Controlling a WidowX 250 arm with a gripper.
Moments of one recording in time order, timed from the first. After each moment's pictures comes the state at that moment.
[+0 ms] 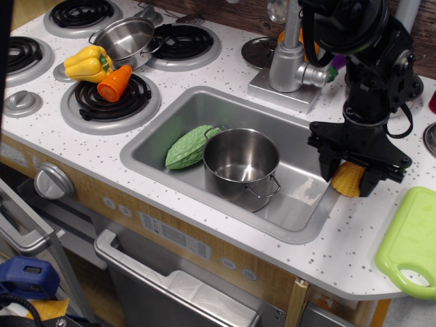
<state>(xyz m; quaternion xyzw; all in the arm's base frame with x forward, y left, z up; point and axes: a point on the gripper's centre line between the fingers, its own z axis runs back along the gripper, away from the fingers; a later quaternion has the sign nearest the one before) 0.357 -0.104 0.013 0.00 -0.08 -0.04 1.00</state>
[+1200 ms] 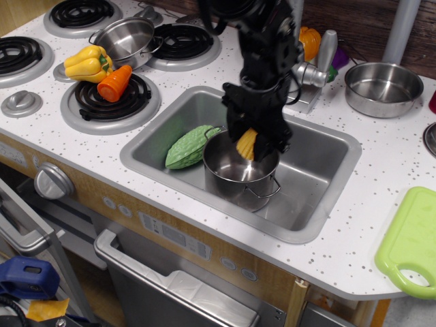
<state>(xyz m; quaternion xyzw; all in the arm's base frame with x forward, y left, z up) 0.350 0.002 0.004 0.07 -0.10 -0.15 0.98</state>
